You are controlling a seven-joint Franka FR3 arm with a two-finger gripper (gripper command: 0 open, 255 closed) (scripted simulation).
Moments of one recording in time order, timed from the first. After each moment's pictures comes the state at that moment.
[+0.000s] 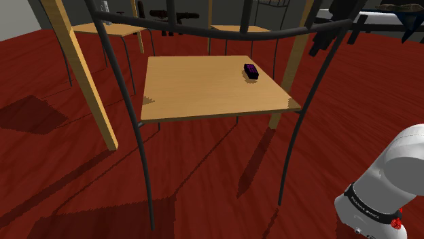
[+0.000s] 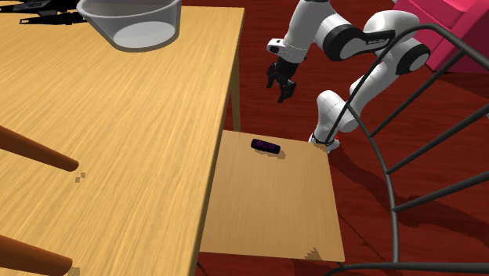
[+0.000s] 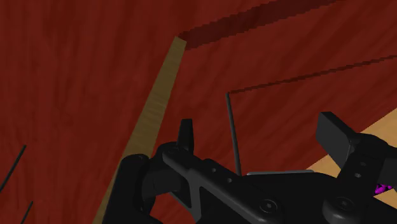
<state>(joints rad) -0.02 -0.80 -0.05 -2.26 -0.07 1.69 -0.15</state>
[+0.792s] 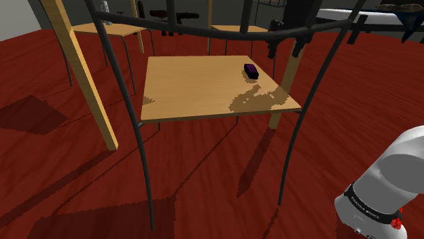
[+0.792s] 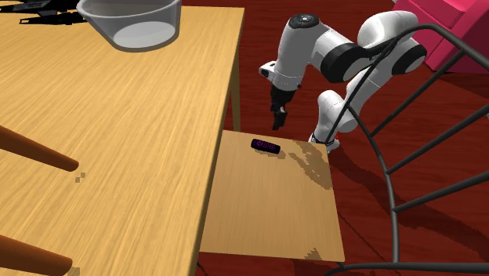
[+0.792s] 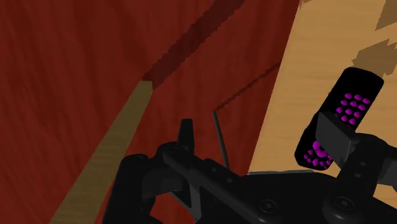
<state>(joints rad) -0.10 -0.52 0.22 -2.04 0.07 1.61 0.45</state>
